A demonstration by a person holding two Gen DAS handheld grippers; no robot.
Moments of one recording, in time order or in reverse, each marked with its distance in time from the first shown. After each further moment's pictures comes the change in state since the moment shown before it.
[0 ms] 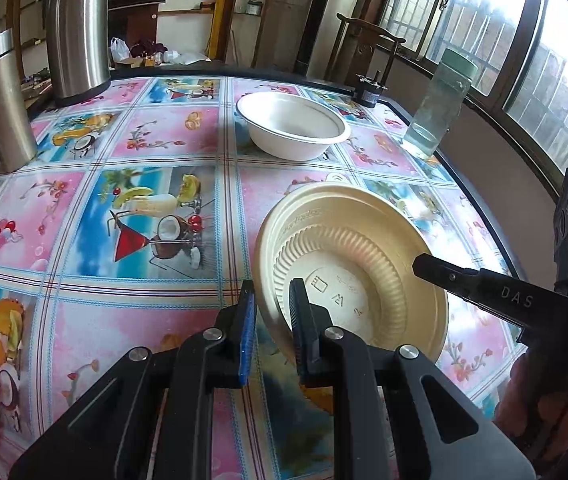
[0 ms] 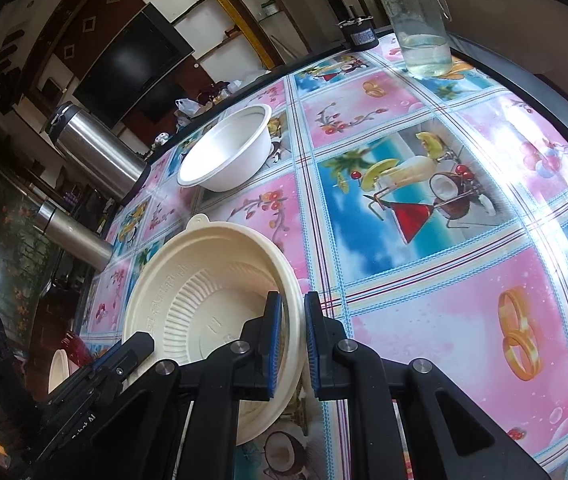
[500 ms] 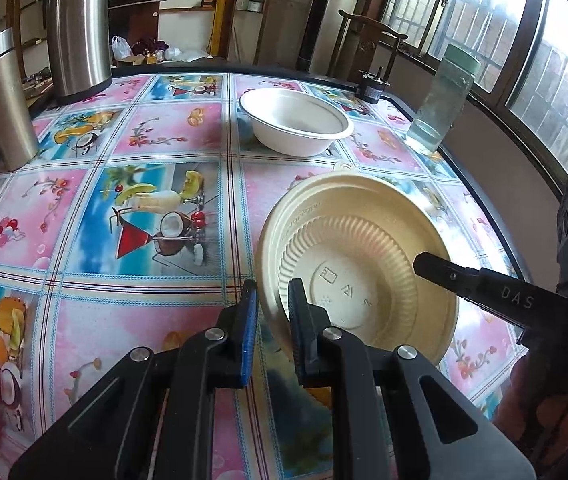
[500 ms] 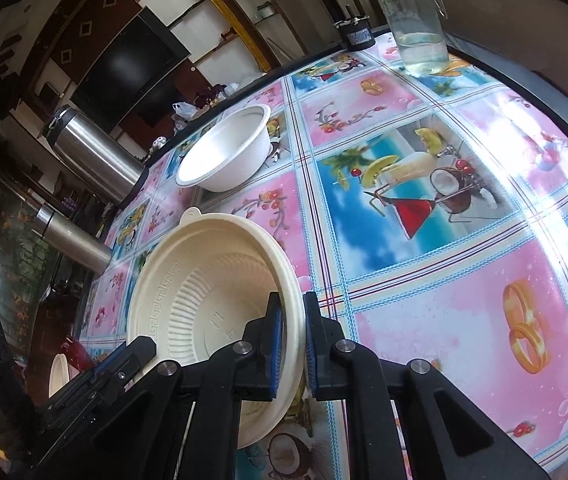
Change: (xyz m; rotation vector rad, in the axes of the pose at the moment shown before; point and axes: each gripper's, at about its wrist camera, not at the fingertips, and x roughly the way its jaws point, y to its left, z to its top) left arm 0.001 0.001 -0.001 0.001 0.014 0.001; right arm 0.003 0.001 -0.004 0.024 -0.015 -0.008
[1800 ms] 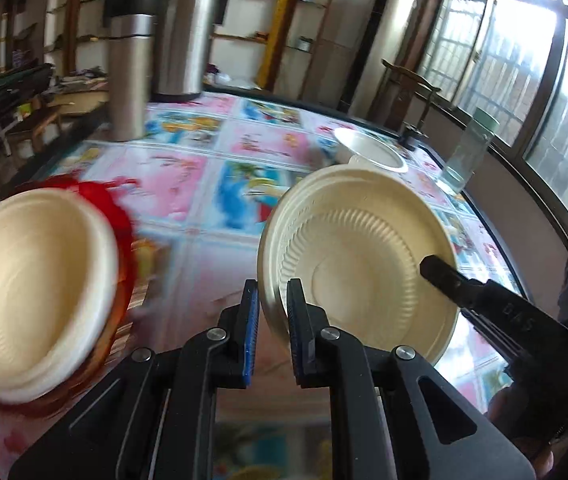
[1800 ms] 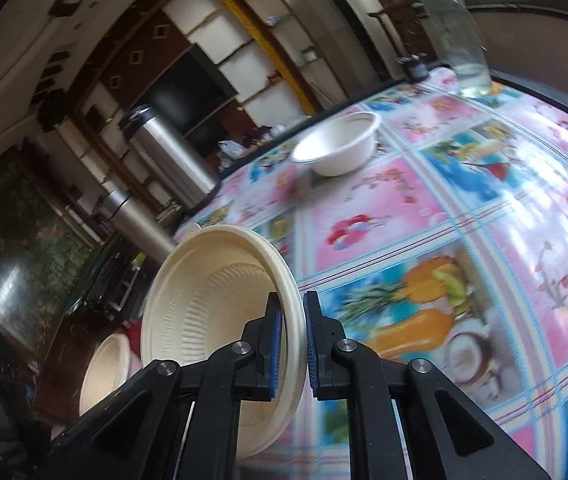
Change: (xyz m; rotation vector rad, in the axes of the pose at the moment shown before) left arm -0.089 0.087 -0.064 -0.141 -0.162 0.083; right arm -0.023 0.097 -0.089 -0.067 -0.214 0.137
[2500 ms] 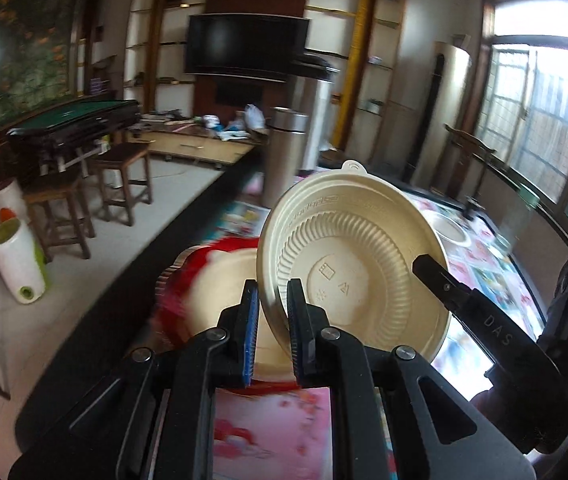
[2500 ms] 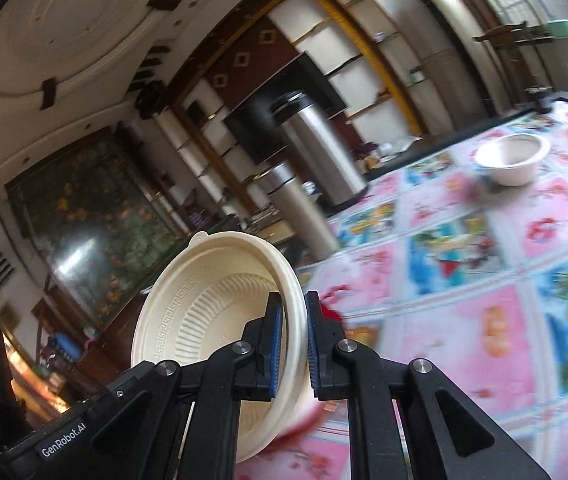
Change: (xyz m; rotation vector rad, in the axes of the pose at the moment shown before) left arm -0.124 0.109 0.011 -0.094 -0.198 0.230; right arm 0.005 0.155 -0.046 -0.141 -0.060 0.334
